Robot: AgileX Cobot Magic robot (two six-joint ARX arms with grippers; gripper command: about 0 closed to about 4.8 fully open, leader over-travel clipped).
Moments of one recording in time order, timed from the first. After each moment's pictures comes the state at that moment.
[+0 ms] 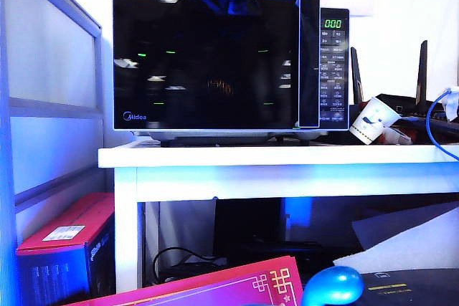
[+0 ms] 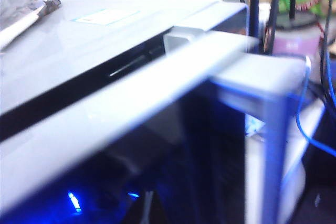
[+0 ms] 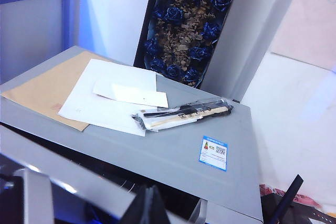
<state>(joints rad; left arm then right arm) -0.54 2.06 1.92 0.06 0.20 0.21 0.42 1.80 2.49 -0.76 0.07 -0.24</state>
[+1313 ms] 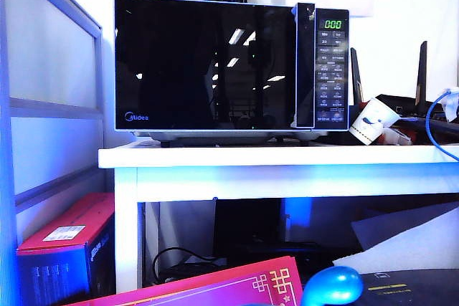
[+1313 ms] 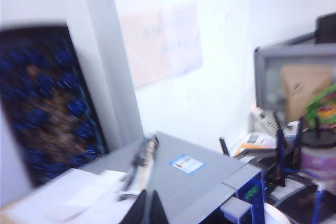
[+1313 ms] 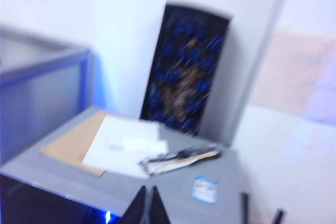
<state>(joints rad) -0.56 1.58 1.94 -0.13 0.04 0.21 0.42 1.61 2.50 -0.76 0.02 -0.19</state>
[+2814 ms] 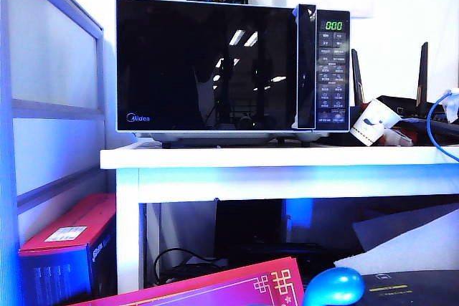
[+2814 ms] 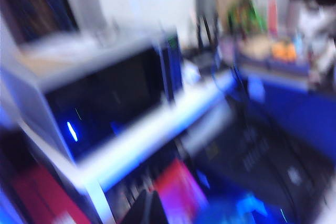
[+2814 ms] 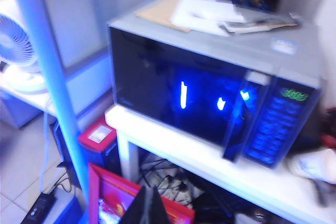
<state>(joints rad) -0.55 0.59 1.70 -1.21 0.15 0.17 0.42 0.93 1.68 -0.94 -0.18 -0.11</state>
